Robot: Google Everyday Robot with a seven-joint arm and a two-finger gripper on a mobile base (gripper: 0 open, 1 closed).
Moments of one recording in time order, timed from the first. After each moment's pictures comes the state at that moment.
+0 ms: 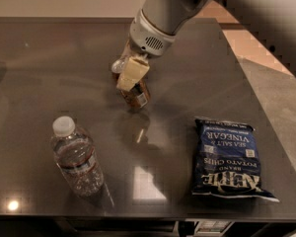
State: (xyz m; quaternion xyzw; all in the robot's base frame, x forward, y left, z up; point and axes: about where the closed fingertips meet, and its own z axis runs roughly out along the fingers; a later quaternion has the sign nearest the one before) arm 0.548 0.049 0.931 -0.69 0.66 0.15 0.23
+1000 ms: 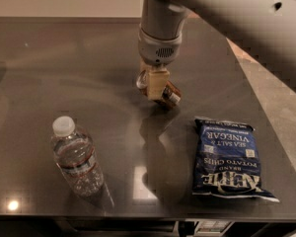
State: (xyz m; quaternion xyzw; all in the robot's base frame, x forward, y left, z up) arm 0.554 -0.009 0.894 -0.78 0.61 0.00 0.09
